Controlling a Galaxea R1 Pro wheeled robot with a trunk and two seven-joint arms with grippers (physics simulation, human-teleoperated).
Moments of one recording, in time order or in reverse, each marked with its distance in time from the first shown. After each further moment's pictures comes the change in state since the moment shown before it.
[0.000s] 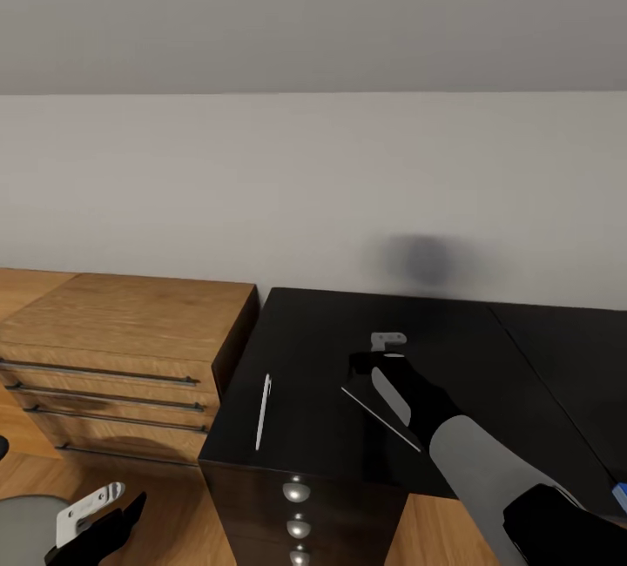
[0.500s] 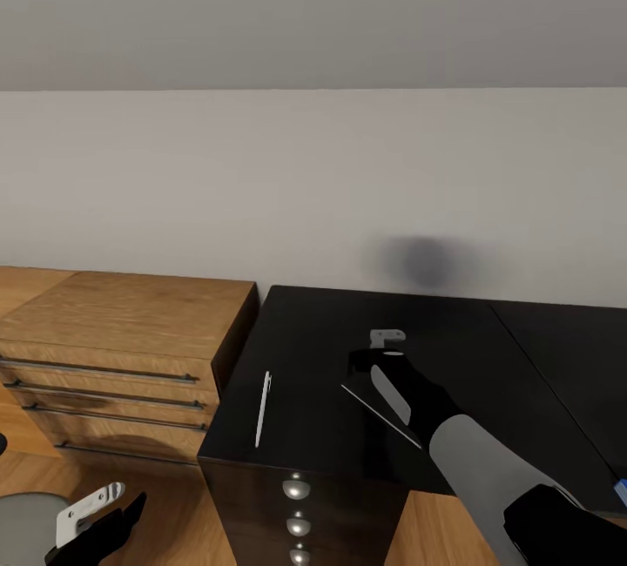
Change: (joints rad) left arm 0.000 0.000 0.000 0.000 0.000 0.001 0.000; right arm 0.000 0.000 0.000 -0.019 0.002 -0.003 -0.001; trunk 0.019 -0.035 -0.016
